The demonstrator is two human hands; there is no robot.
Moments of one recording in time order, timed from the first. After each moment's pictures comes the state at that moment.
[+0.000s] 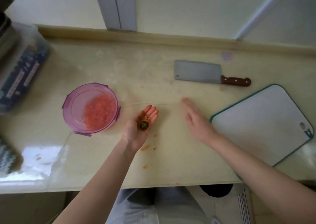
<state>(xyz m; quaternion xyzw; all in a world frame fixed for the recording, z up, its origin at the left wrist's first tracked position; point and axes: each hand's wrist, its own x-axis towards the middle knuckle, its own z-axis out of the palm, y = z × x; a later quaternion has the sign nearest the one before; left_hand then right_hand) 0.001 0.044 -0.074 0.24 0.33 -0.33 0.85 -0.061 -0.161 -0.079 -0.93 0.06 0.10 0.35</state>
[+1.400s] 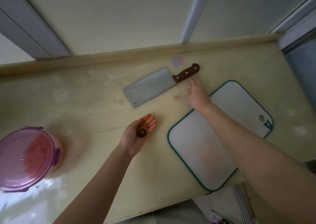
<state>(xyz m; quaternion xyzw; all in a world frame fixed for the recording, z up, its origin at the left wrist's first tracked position) 0.010 -0.102 -0.073 0.33 0.31 -0.44 0.77 -0.003 -0.345 -0.077 -0.92 0.30 0.10 0.24</state>
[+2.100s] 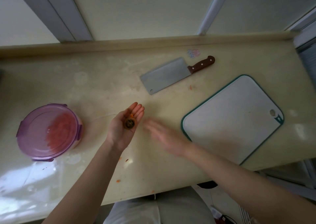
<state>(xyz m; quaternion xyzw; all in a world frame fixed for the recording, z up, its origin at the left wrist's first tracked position) 0.016 -0.024 -0.055 0.30 0.30 -0.35 0.83 -0.085 -0.168 -0.079 -0.92 -0.06 0.15 0.35</state>
